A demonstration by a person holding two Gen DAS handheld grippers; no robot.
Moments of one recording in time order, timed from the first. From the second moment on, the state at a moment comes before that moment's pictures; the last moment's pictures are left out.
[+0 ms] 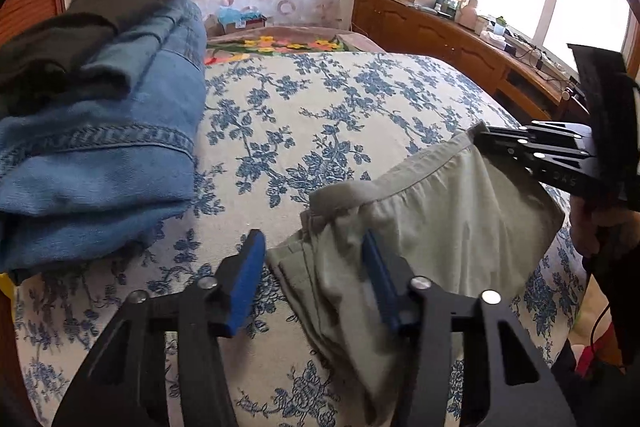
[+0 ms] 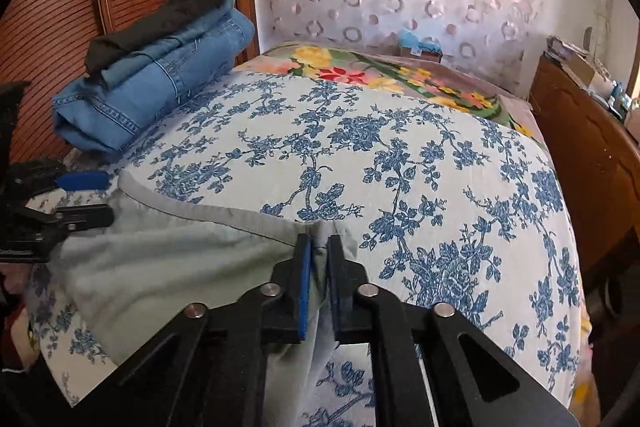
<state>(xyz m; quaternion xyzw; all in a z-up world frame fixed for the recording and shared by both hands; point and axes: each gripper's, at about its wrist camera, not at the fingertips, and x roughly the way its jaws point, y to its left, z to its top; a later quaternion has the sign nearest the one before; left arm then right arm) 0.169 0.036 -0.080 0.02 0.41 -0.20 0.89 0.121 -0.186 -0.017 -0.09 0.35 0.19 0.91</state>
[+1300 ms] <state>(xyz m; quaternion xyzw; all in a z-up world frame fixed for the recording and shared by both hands) 0.160 0.036 -0.092 0.02 0.43 -0.17 0.89 0.111 -0.191 -0.032 -0.09 0.38 0.19 0.90</state>
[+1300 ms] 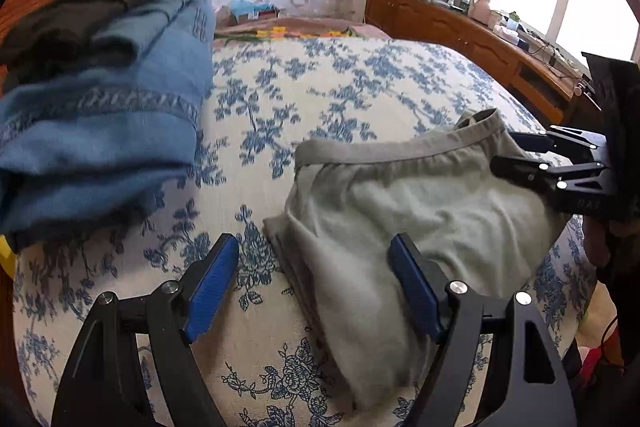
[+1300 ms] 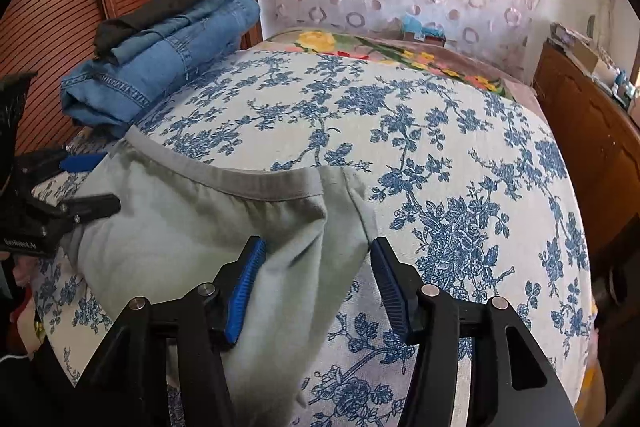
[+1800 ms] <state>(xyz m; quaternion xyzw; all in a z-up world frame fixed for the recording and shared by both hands) 0.157 0.030 -0.098 0.05 0.42 -0.17 0.89 0.120 -0.187 -0.043 -0.09 0.40 0.18 0.90</state>
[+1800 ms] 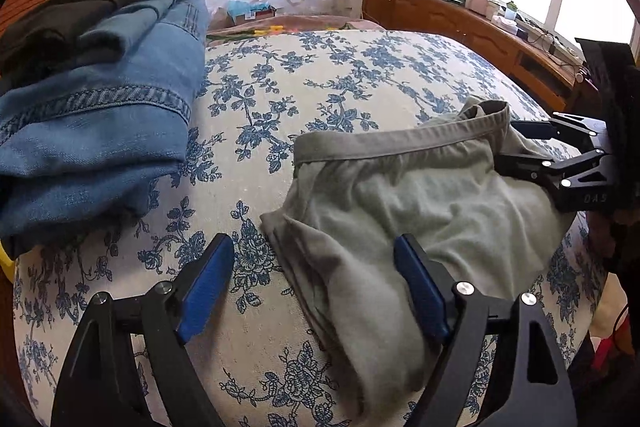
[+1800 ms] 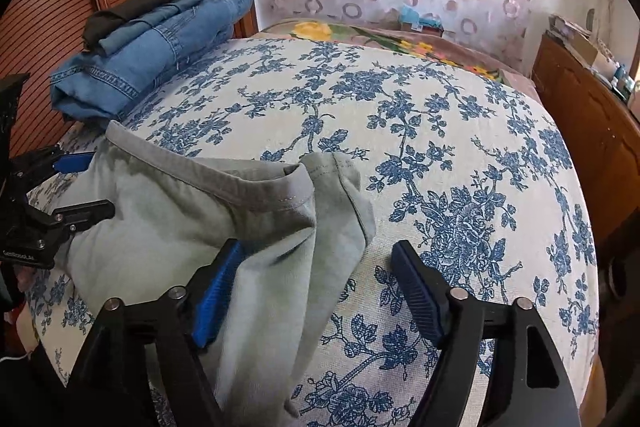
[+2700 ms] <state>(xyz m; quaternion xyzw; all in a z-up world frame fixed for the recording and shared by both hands) 0.178 0.032 -0.089 -0.03 0.45 -0.22 0.87 0.085 -0.209 -0.037 -0.09 0.39 0.21 0.89</state>
